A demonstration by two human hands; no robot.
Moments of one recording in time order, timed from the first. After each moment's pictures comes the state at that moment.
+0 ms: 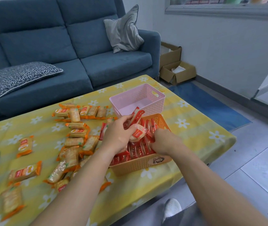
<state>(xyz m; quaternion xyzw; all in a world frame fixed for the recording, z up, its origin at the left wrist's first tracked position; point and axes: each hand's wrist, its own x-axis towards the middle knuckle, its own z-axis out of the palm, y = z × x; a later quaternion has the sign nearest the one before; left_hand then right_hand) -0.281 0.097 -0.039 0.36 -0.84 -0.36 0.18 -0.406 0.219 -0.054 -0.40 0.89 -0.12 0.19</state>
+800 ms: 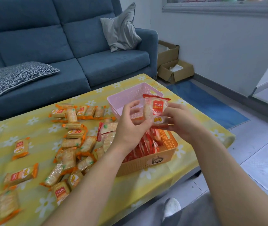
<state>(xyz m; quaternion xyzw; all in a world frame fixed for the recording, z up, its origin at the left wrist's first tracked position) -0.300 0.137 -0.019 0.25 -0.74 -0.55 0.28 -0.436 0.241 0.007 -0.18 0.65 -0.62 0.40</state>
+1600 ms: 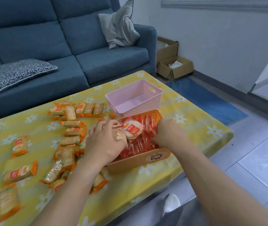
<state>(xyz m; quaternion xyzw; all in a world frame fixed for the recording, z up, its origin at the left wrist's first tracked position) -0.240 0.114 -0.027 0.43 -0.88 -0.20 0.09 -0.409 0.230 -0.038 -0.37 0.91 -0.14 0.12</state>
